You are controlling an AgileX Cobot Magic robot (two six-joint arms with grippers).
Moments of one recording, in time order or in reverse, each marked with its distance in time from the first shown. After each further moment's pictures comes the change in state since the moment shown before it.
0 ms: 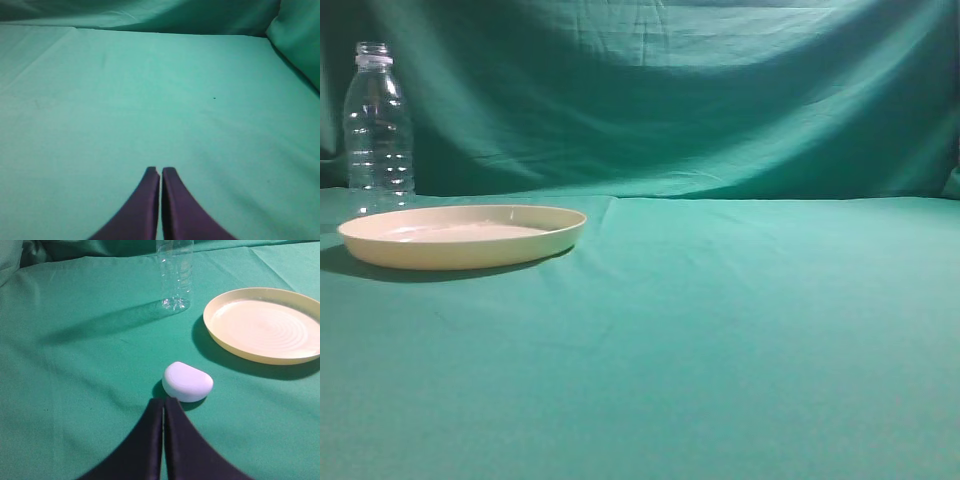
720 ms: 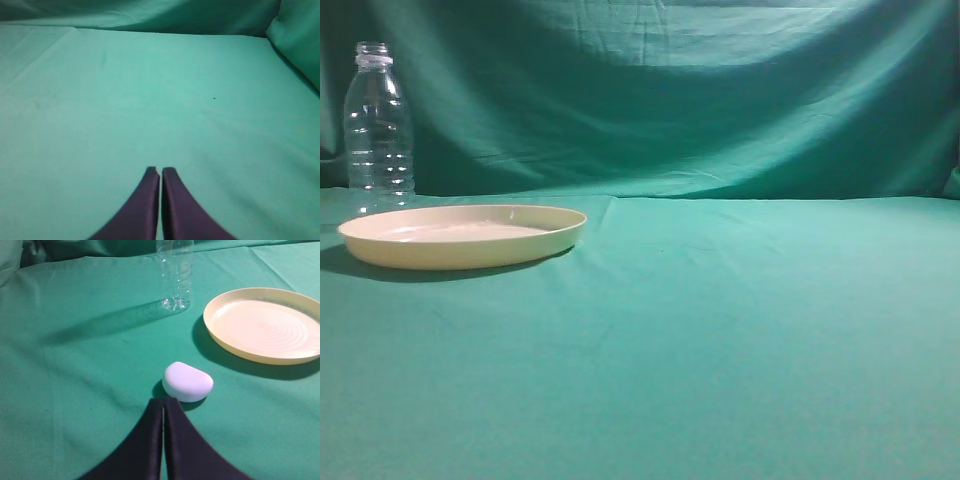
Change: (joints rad) left arm 0.000 0.000 0.000 0.000 0.000 0.000; right arm 0.000 0.000 0.000 -0.004 0.000 0.000
